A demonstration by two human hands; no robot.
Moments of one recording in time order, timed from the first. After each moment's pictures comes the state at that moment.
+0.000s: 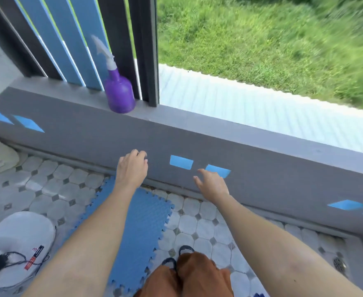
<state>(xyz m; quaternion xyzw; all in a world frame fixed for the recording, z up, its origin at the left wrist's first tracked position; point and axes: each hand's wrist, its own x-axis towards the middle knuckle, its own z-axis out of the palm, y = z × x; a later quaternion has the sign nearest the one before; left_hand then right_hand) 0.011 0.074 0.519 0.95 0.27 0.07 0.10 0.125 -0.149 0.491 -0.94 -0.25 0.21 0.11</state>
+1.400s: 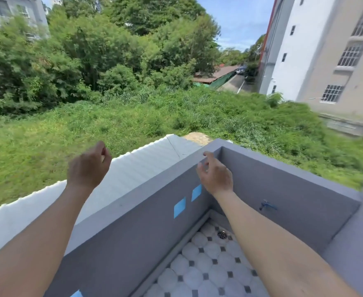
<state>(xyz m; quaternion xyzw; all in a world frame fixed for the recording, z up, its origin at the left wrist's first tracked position) 0.153 -0.218 0.949 0.90 -0.20 0.33 0.20 0.026 -0.521 0.887 -0.90 0.18 -0.34 0.19</state>
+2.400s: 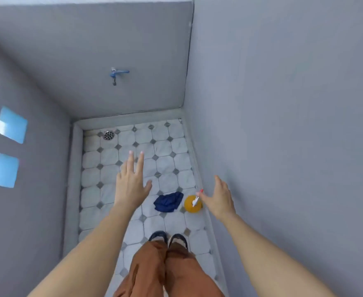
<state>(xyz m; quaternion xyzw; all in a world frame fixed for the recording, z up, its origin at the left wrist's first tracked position) -0.093 -0.512 0.629 0.75 -0.64 -0.15 0.05 -0.354 -0.517 0.607 -0.55 0.74 -0.03 0.39</state>
